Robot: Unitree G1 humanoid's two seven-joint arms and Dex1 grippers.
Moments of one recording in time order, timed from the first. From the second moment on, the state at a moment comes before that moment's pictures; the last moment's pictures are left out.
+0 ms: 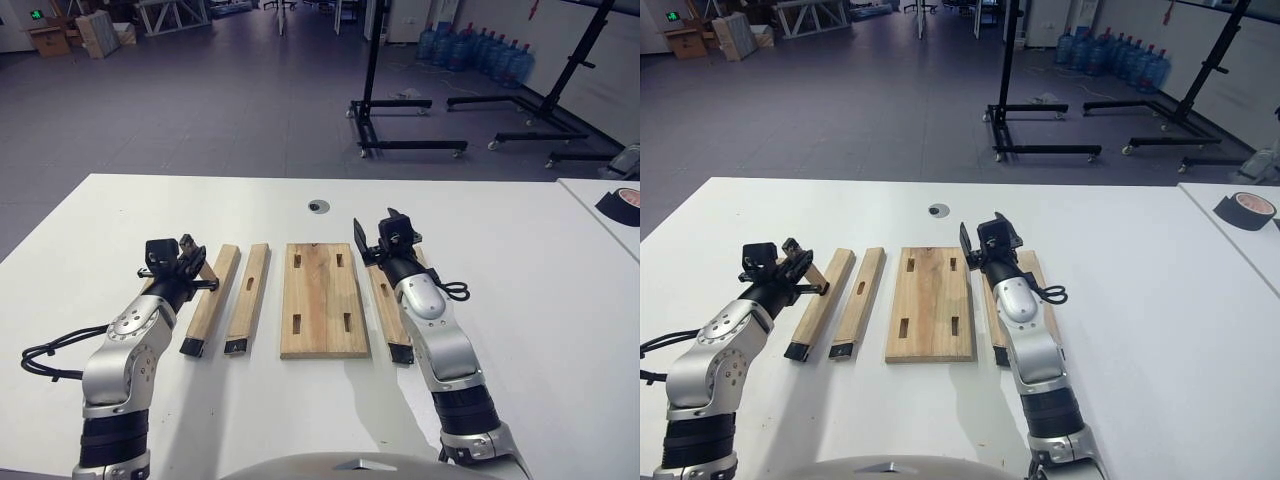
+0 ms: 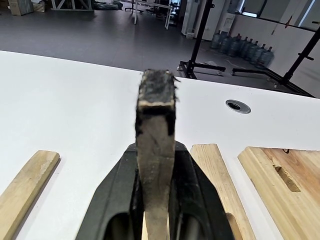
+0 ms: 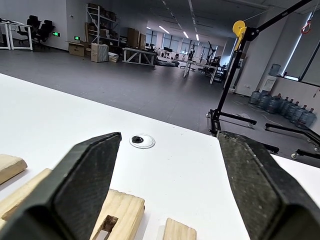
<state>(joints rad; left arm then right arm) -0.04 0.30 0.21 -0.28 -0.38 0.61 -0.13 -0.19 -0.07 0.14 -0.17 -0.10 0.28 0.05</state>
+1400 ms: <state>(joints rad) -0.12 0.26 0.28 -0.29 -0.38 0.53 -0.15 -0.19 -0.06 0.15 -0.16 -0.12 0.26 0.05</state>
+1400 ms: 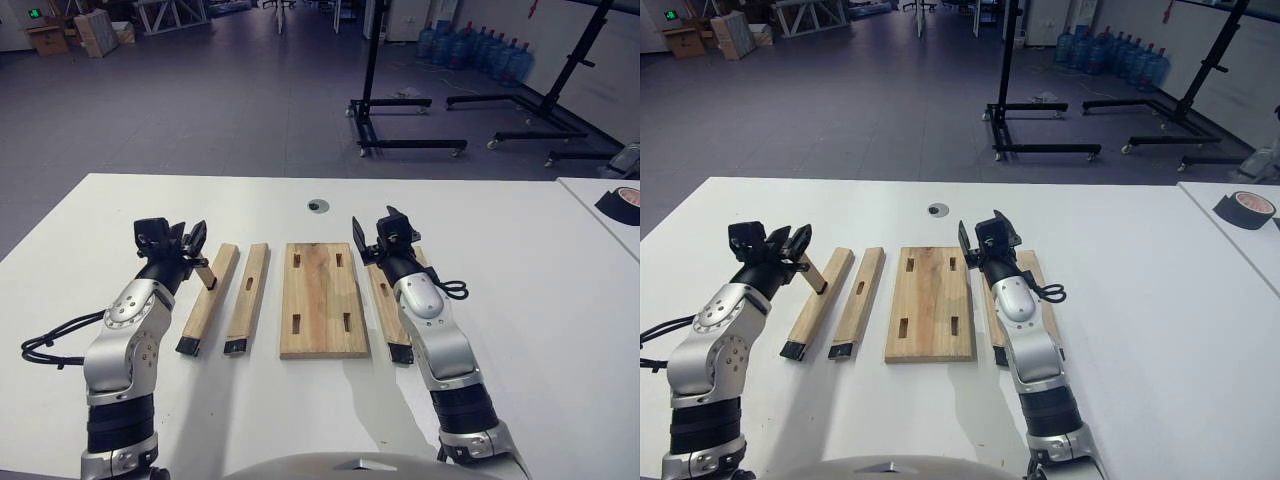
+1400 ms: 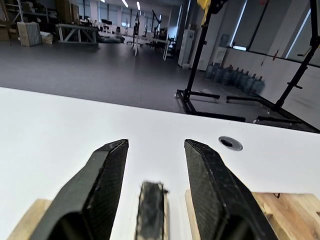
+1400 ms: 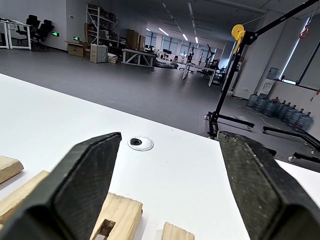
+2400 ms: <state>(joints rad) -0.33 0.27 0.28 -0.07 -0.30 0.15 -0.16 -0.23 -0.05 0.16 -0.10 -0.14 0.21 0.05</state>
